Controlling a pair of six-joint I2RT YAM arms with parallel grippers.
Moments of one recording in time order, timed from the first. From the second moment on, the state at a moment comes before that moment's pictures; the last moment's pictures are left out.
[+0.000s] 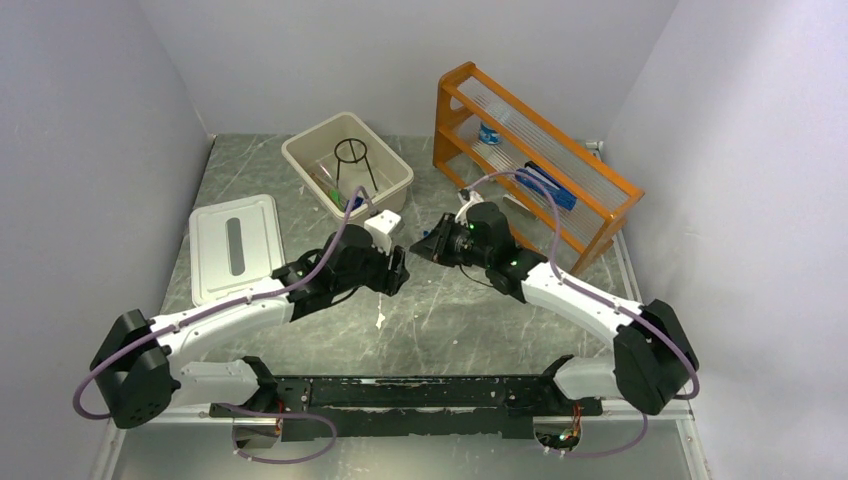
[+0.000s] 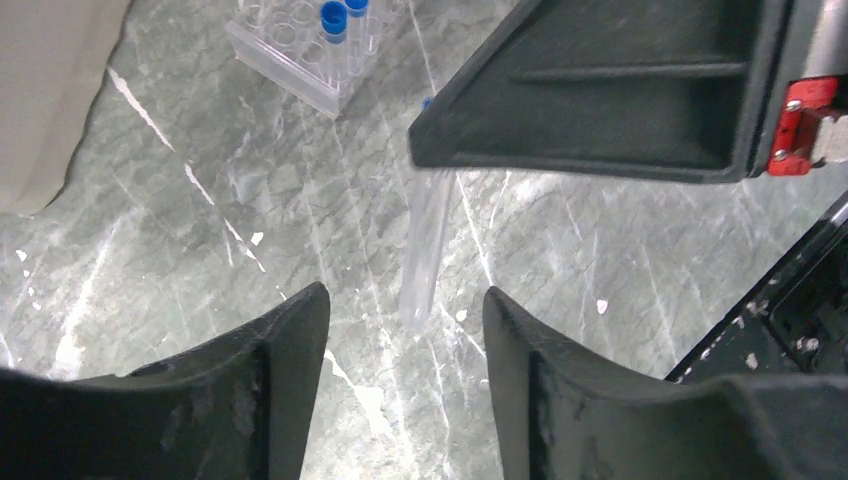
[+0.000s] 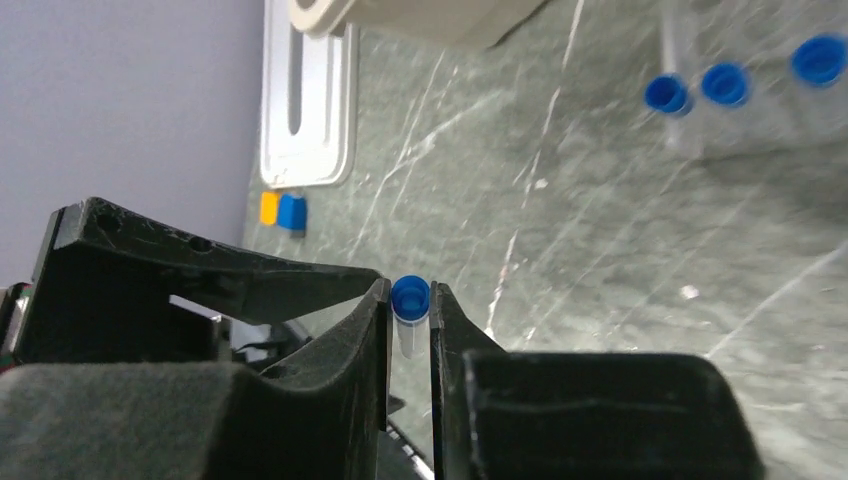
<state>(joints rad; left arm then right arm) -0.88 1.21 0.77 -0.11 -0.06 -0.29 0.66 1.32 0.78 0.09 -0.24 0.86</state>
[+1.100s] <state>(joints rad) -0.88 1.13 0.86 -0.18 -0.19 -0.34 0.64 1.42 0.75 0.33 0.43 0.24</state>
